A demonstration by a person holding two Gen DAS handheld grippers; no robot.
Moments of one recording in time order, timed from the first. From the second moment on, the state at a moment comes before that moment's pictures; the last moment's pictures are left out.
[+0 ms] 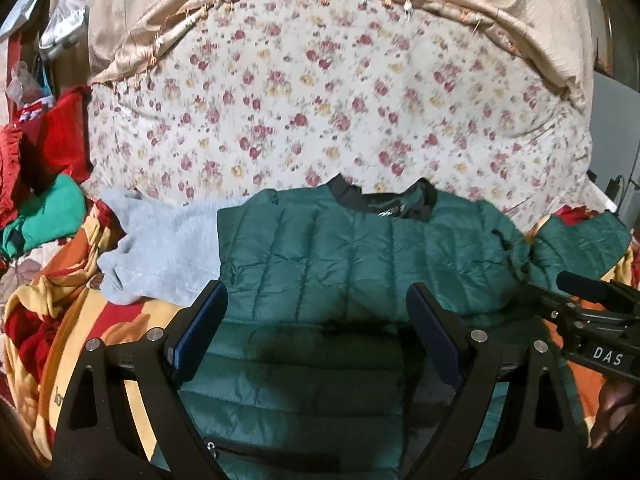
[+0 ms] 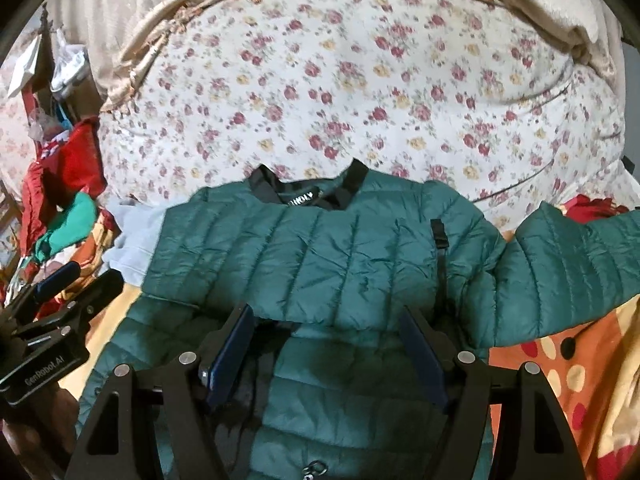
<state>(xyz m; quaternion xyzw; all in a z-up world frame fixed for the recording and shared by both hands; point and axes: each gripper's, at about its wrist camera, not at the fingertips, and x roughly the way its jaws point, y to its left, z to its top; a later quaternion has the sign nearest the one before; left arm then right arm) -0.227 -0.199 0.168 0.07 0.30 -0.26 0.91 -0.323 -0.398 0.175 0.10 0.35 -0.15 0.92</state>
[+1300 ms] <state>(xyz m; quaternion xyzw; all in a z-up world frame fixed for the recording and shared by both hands) -0.213 -0.204 0.162 0.06 0.35 -0.27 0.89 -0.309 -0.399 0.164 0.10 0.37 -0.20 0.90</state>
